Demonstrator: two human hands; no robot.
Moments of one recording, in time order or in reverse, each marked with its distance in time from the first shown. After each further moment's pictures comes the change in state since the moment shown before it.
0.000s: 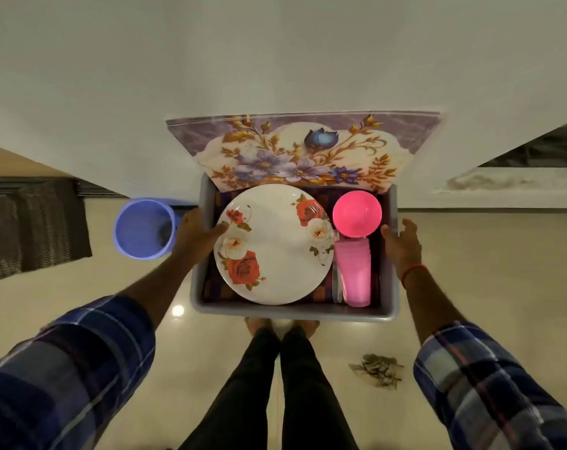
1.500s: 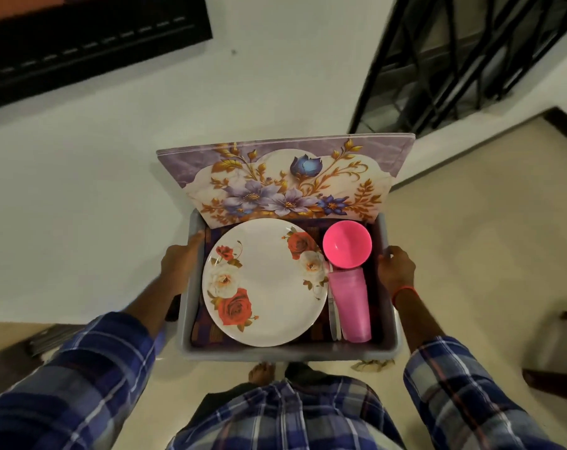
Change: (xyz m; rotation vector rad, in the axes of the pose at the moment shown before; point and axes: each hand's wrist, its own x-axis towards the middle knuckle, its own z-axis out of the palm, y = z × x) left_hand -0.098 0.173 -0.061 -0.180 -0.150 -0.025; right_hand -0.173 0.069 -0.170 0.038 0.391 0.095
